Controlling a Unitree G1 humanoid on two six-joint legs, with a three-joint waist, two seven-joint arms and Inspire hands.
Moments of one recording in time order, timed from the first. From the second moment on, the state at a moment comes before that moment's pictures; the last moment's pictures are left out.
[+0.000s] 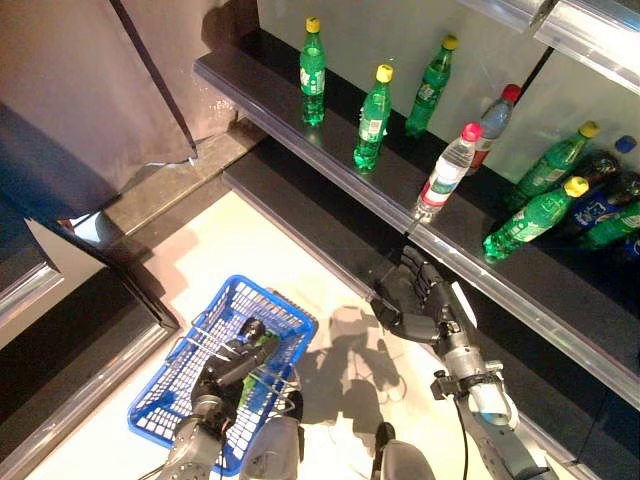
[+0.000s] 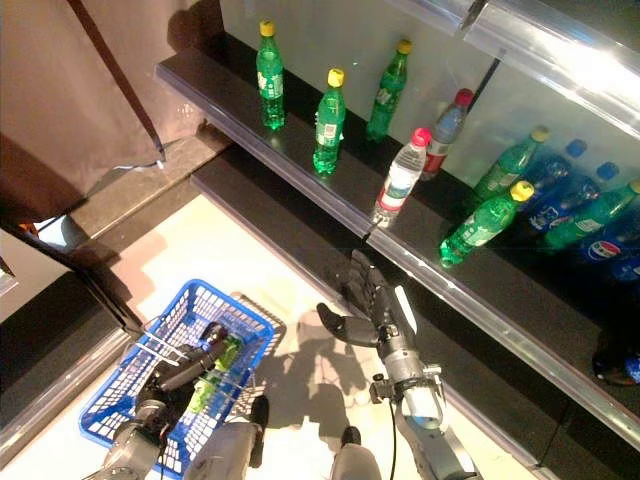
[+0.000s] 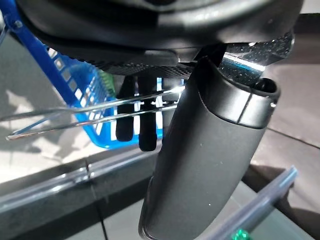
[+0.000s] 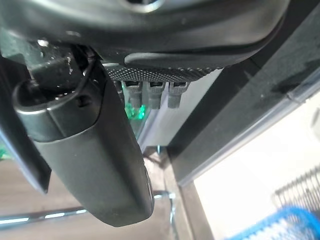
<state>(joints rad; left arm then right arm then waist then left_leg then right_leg) 0.24 0.35 -0.12 0.18 -1.01 -0.03 0.14 0.11 -0.39 0.27 -0.07 0.31 -0.21 -0.16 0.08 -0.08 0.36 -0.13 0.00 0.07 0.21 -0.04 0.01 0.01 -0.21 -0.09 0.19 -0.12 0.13</state>
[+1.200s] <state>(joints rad) 0.10 0.35 -0.30 0.20 -1.01 -0.06 0.15 0.05 -0.46 0.27 -0.06 0.32 -0.27 -0.19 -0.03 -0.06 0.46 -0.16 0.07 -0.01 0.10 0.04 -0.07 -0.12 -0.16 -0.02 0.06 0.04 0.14</state>
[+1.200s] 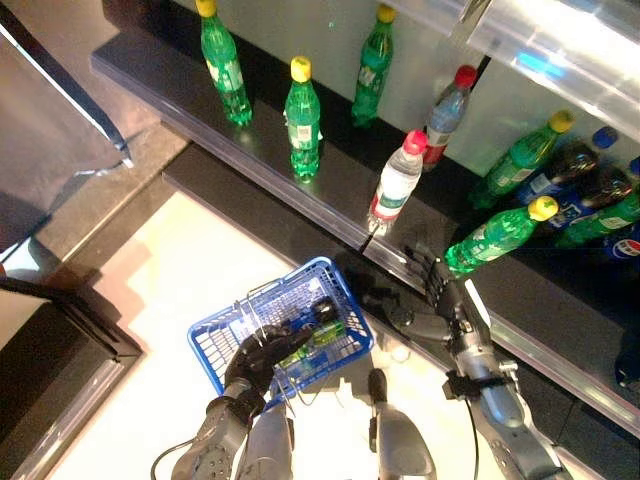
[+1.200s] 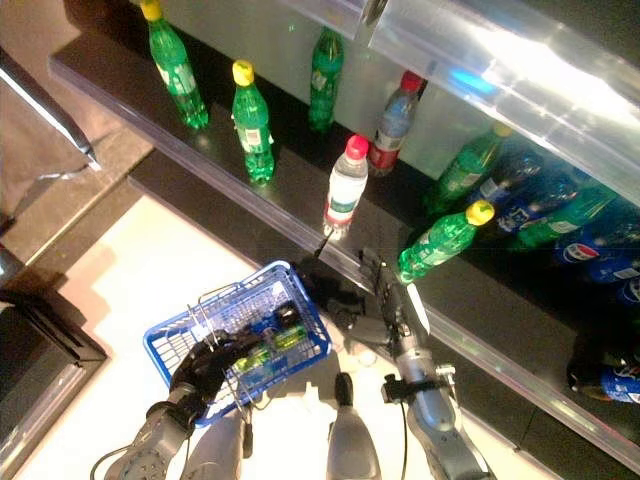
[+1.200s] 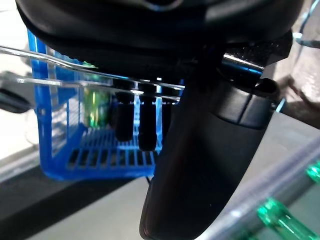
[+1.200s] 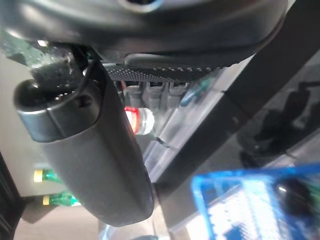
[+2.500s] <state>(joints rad) -0.07 0.36 -0.37 0.22 -1.01 -0.10 0.23 -0.46 -0.27 0.24 0.00 0.32 -0.27 -0.79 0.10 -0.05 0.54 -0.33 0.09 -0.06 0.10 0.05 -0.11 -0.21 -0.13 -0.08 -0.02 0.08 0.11</state>
